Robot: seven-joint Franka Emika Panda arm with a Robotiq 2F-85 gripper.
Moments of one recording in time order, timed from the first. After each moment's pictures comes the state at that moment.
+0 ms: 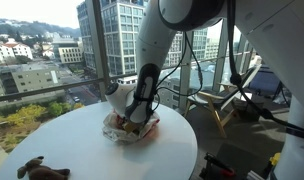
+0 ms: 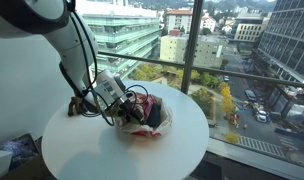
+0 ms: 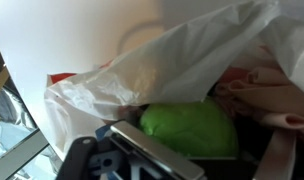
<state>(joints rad) 0.20 0.72 -0.21 -1.92 -0.83 2.59 1.06</state>
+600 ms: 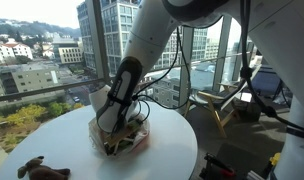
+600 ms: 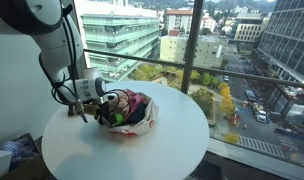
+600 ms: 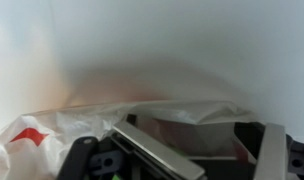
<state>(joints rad) 0.17 0.69 0.03 -1.96 -0.36 2.51 0.67</state>
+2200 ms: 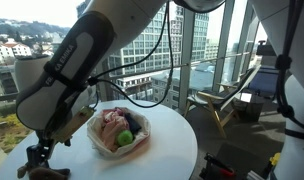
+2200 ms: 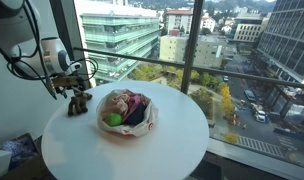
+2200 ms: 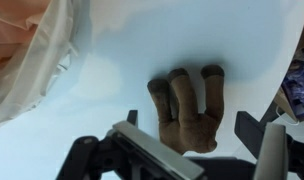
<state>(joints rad) 0.34 0.58 0.17 -1.83 -0.29 2.57 0.14</state>
